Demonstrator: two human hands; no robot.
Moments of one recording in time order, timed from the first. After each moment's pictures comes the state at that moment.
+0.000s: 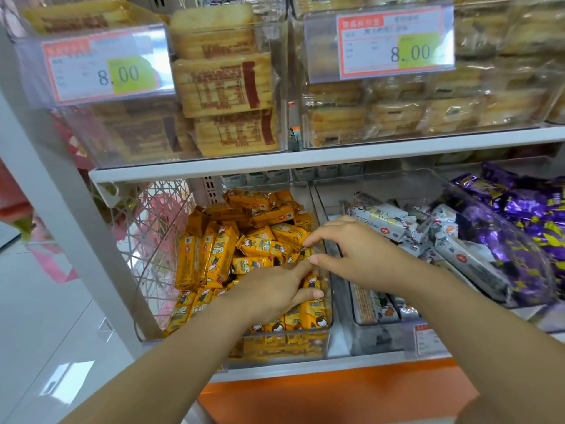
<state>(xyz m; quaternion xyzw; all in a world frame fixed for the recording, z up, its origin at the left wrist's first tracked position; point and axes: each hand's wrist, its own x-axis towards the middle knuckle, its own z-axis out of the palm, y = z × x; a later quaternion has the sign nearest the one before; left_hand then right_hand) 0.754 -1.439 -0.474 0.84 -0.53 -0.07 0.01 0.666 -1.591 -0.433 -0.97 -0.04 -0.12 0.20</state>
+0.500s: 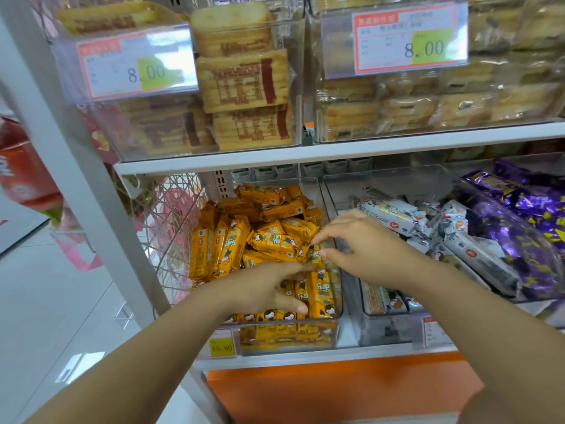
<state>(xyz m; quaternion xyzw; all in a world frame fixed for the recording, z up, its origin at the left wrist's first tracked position) 0.760 -1.408 -0.460 0.82 -0.48 -0.28 0.17 0.662 -1.583 -0.430 -0.98 -0.03 -0.12 0.17</state>
